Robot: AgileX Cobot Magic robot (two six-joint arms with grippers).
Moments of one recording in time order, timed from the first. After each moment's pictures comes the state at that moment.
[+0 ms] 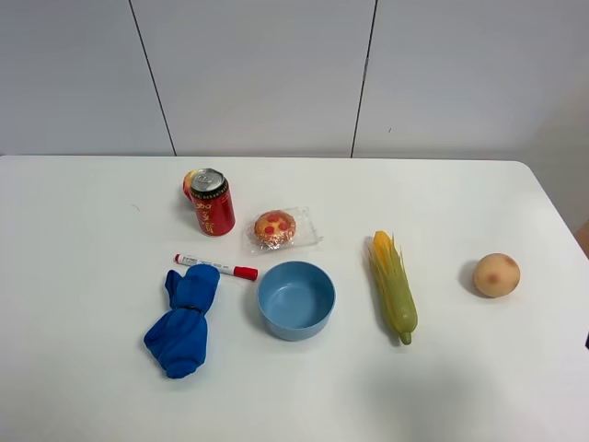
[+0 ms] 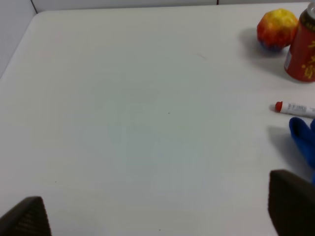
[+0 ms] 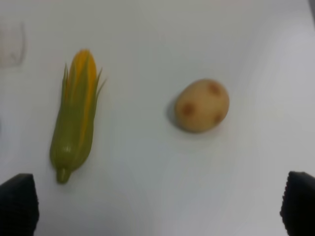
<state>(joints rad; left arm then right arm) 0.11 0.00 -0.51 0.02 1.06 0.01 0.01 0.01 -0.49 0.04 1.04 -0.08</state>
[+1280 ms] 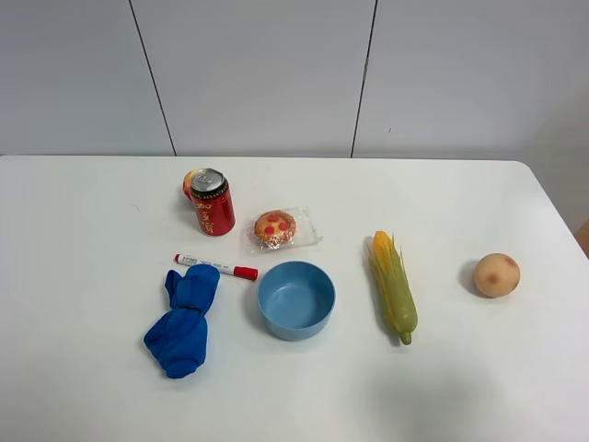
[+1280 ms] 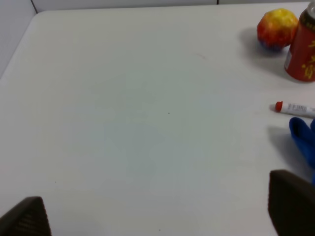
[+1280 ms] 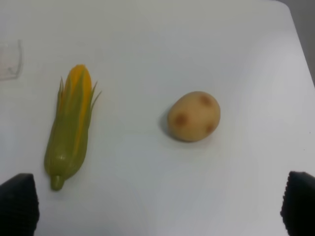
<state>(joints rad) 0.11 0.00 -0.51 0.02 1.06 0.01 0.01 0.00 -0.49 0.04 1.07 -0.07</state>
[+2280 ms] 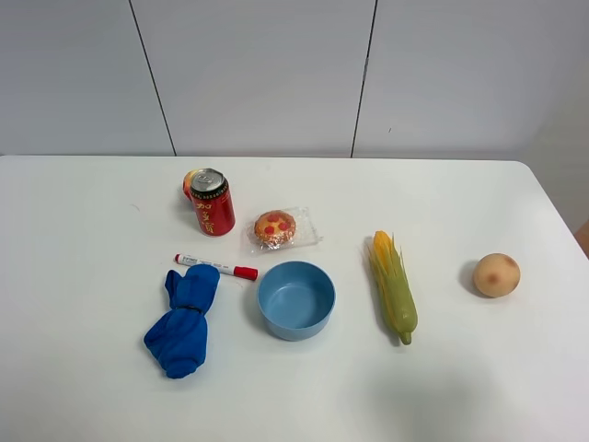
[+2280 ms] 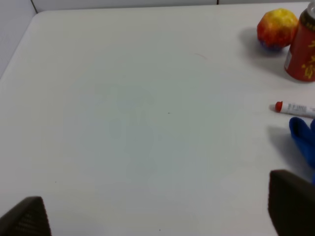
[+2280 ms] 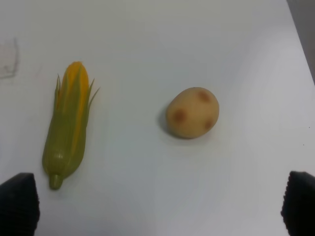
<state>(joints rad) 0.11 0.00 -0.51 0.02 1.06 0.01 0.01 0.00 -0.48 0.03 1.07 -0.06</state>
